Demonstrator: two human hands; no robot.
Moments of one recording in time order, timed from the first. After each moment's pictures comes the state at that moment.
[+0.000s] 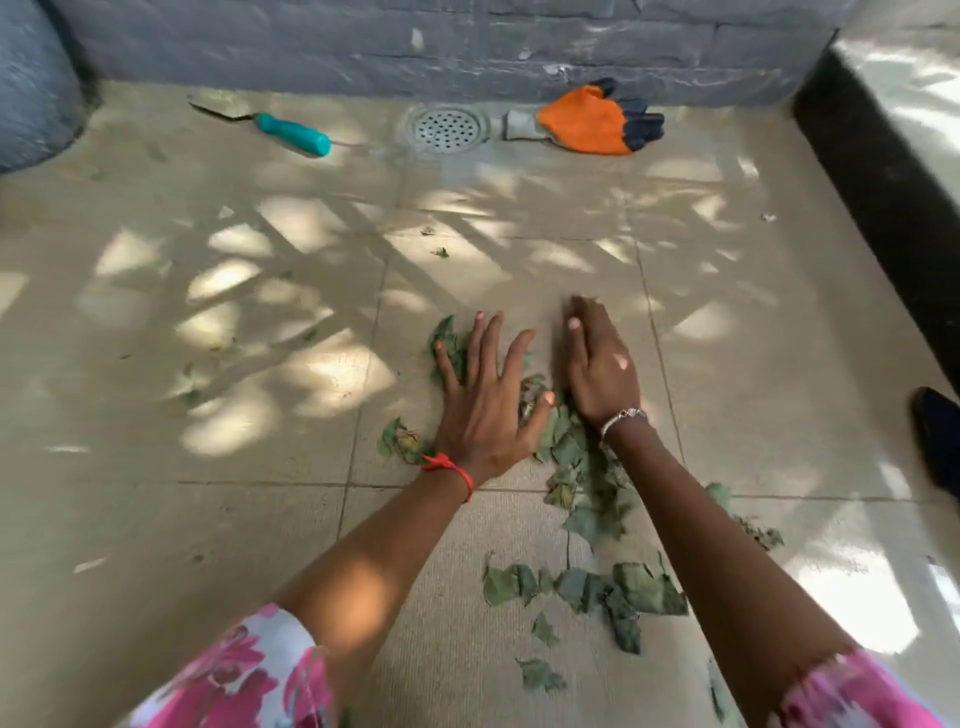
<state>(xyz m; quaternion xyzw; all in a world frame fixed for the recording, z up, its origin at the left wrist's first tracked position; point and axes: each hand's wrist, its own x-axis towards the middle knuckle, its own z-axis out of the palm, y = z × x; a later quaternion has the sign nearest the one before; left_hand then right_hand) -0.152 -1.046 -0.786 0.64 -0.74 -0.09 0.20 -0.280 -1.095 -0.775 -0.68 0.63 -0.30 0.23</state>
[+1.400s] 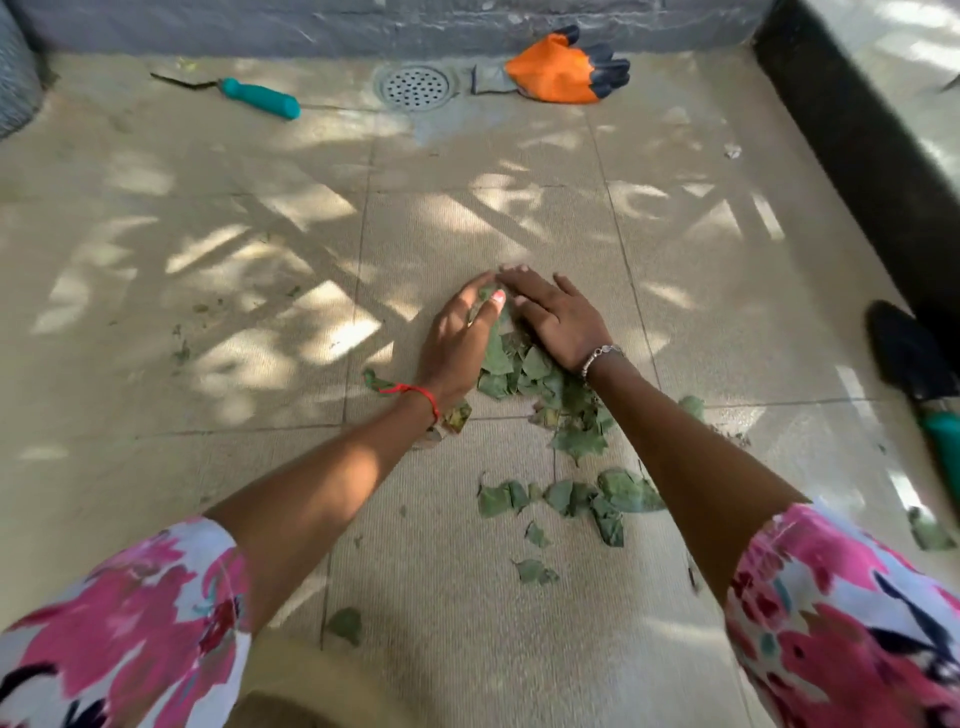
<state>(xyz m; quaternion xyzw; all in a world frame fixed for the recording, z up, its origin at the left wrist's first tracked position) -0.139 -1.048 -0.774 0.60 -0.52 -0.45 0.41 -0.275 -1.080 -0.762 -0.76 0.56 -0.13 0.31</state>
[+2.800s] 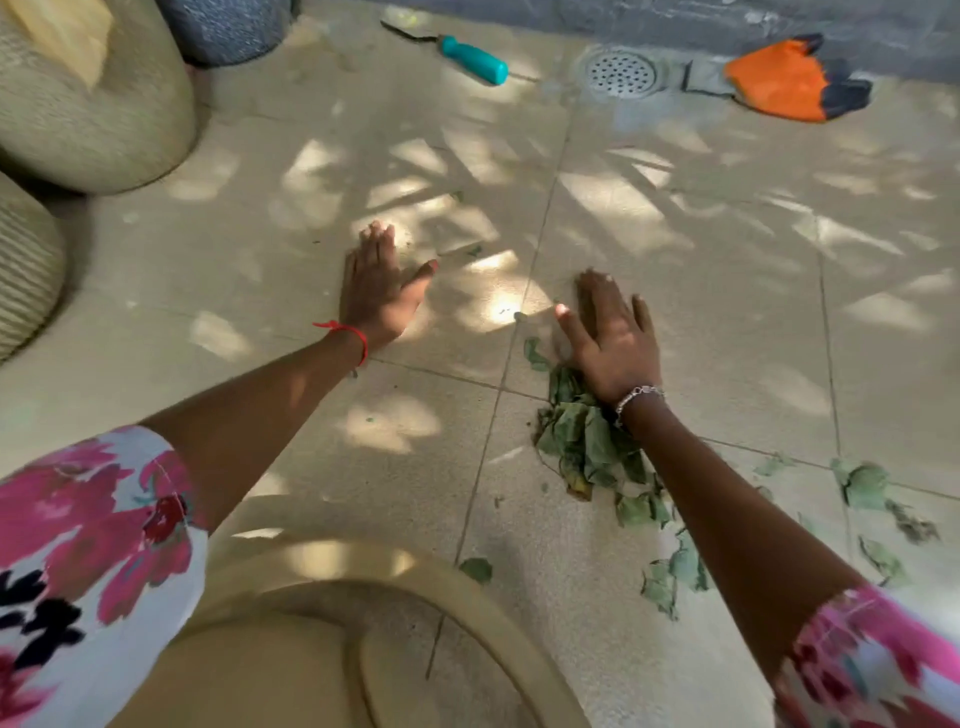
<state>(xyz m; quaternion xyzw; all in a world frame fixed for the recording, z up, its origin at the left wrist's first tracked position) 0.091 -1.022 -0.785 0.82 -0.52 -0.12 0.20 -0.165 -1.043 -0.783 -0.78 0.55 -0.18 0.23</state>
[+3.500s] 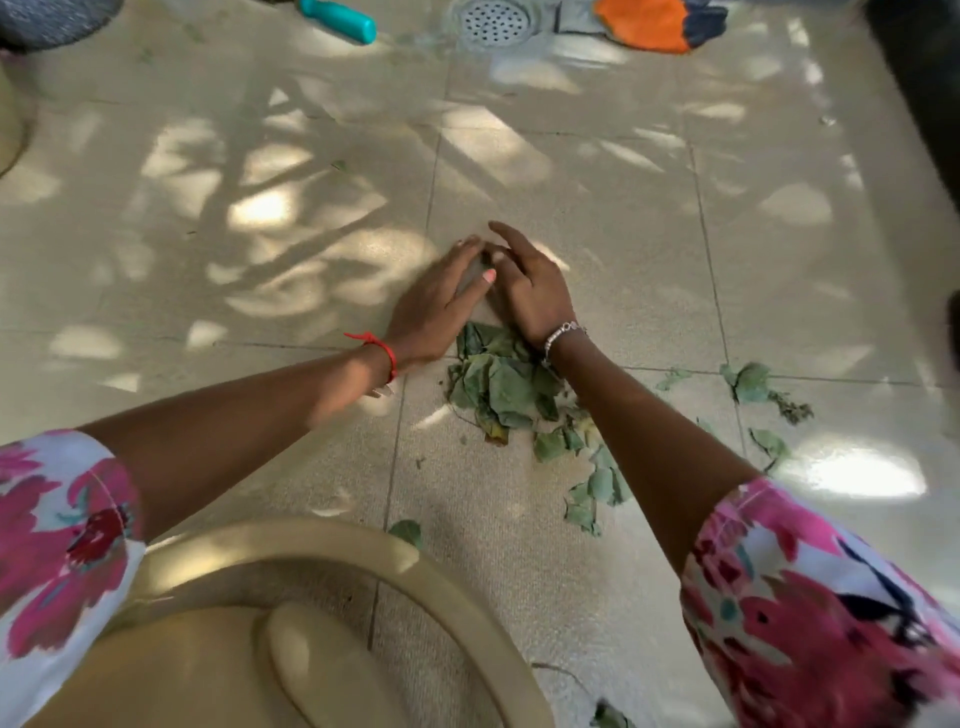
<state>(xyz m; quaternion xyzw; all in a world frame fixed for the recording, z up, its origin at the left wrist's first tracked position) -0.052 -1.009 -0.772 0.64 -0.65 -0.33 0.26 -0.175 -1.044 -0.770 -0.68 0.54 -0.29 0.40</state>
